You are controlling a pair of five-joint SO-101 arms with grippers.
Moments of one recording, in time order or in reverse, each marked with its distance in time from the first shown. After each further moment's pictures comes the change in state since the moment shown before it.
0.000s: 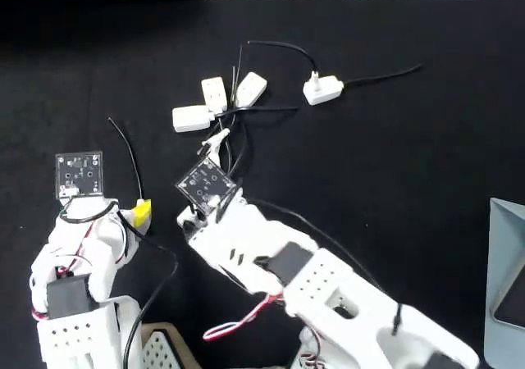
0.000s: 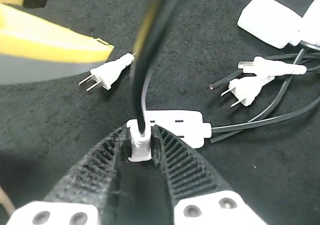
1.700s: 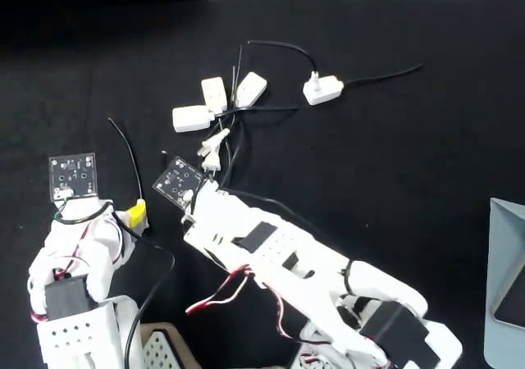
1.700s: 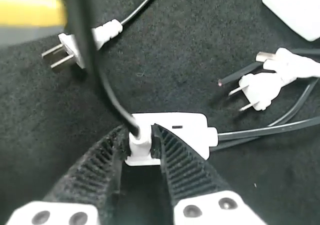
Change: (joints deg) left arm -2.5 -0.4 1.1 0.0 0.2; right arm 2.1 27.0 -6.9 -10.2 9.7
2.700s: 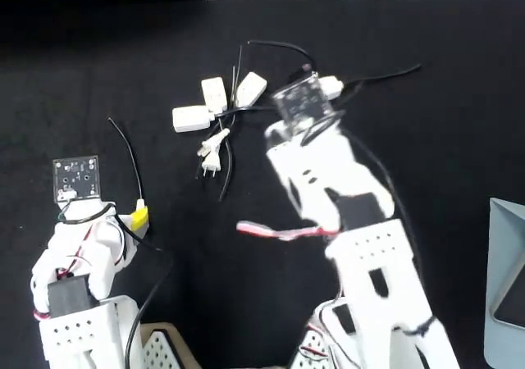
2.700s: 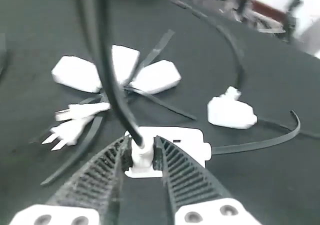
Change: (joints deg) left arm 0.0 -0.1 2.5 0.0 0.2; right arm 31.2 -28.9 -12.3 23.7 3.6
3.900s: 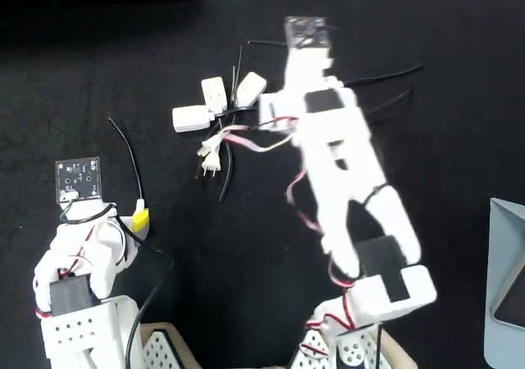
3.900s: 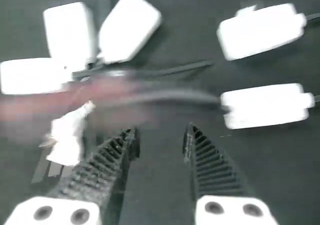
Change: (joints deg) left arm 0.0 0.0 1.9 -0.8 0.2; right arm 1.1 50.2 -41.4 15.5 -26.1
